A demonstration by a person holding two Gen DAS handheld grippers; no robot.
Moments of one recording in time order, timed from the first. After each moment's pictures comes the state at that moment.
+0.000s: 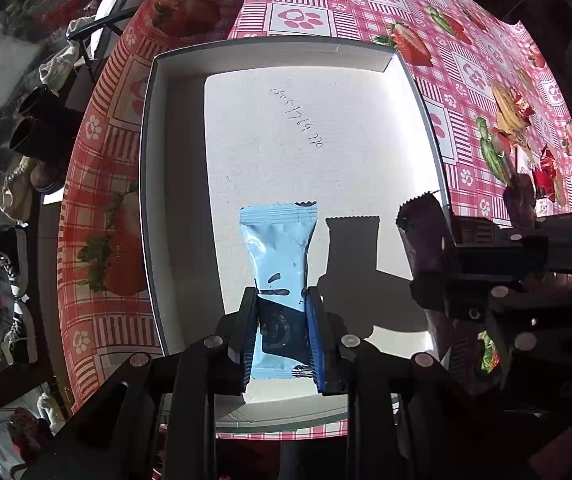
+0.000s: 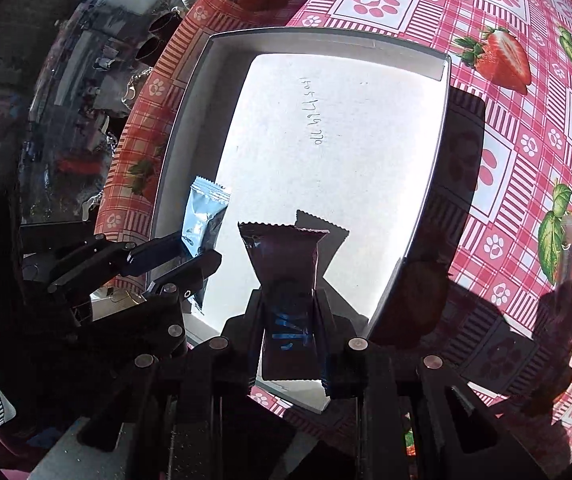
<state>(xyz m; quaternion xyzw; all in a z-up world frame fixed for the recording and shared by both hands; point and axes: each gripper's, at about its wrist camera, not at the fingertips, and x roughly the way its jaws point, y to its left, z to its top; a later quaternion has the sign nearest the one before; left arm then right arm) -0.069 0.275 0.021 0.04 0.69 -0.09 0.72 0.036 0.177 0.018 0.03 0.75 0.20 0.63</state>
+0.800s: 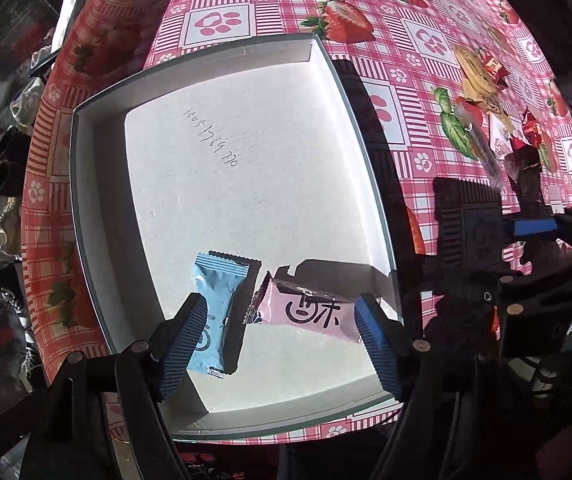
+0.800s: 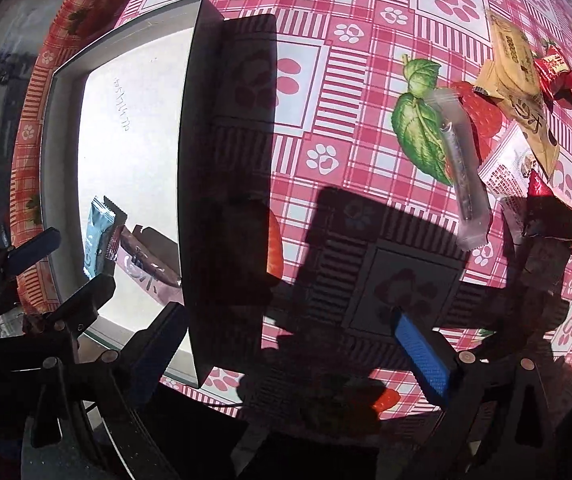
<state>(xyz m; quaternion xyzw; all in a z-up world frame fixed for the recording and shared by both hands) -0.061 0.209 0.025 0.10 0.70 -0.12 0.70 0.024 0.073 -0.020 0.06 0.79 0.05 0.61</state>
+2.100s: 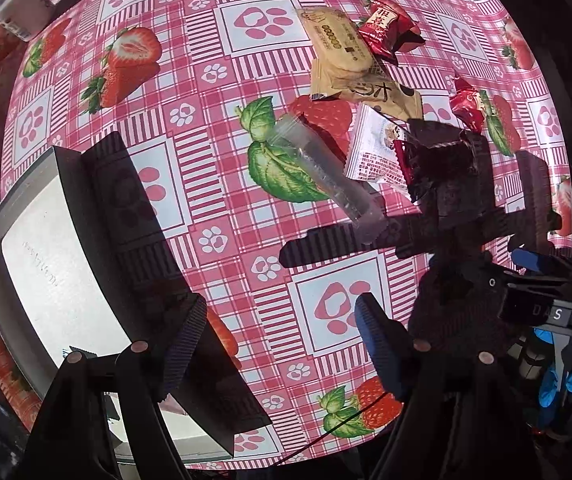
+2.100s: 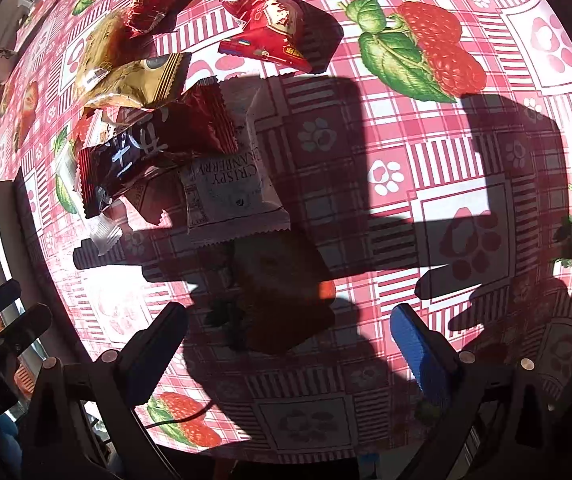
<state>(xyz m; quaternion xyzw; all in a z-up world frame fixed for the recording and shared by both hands) -0.026 -0.009 -0.013 0.15 0.73 -0.18 0.64 -0.113 -0.253 -0.046 0.20 0.75 -0.12 0.62</state>
